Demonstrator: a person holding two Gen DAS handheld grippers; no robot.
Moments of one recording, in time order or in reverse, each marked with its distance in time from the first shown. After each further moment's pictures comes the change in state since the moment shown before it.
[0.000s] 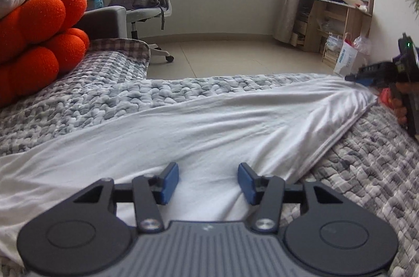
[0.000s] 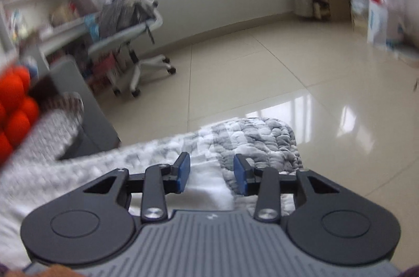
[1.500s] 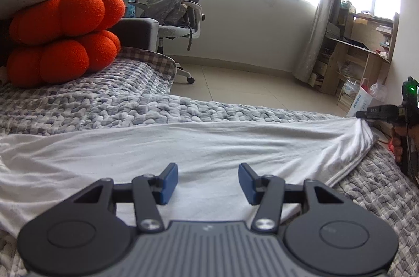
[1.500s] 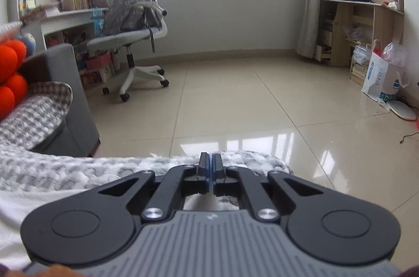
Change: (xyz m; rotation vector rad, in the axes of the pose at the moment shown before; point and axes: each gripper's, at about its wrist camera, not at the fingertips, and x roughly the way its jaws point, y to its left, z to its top) left arm -0.018 0.016 -0.008 -0.151 -0.132 0.053; right arm 0.014 0.019 0.003 -0.139 -0.108 -0.093
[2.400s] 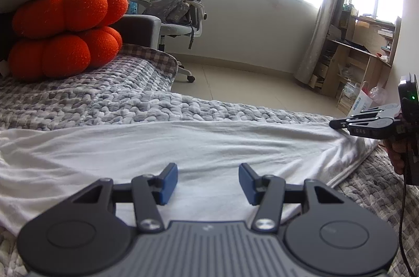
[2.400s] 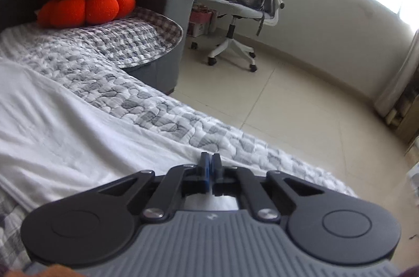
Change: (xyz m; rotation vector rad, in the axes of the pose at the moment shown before) left arm 0.003 0.004 0.000 -0.017 0.007 -0.007; right arm -0.023 0.114 -0.025 -0.512 0.072 0.249
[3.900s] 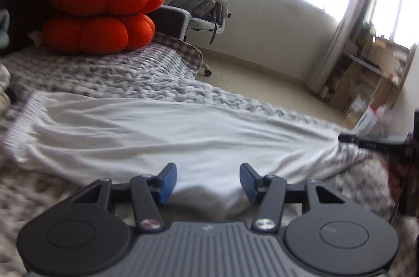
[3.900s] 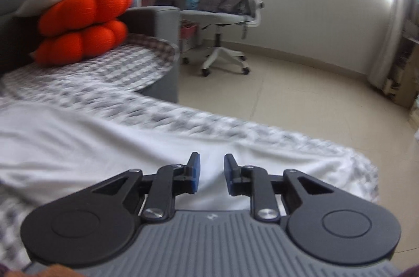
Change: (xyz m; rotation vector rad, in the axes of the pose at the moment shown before) left arm -0.072 0.028 -0.020 -0.073 0.029 0.058; right arm -0.045 0.033 -0.010 0.221 -0.051 0.065
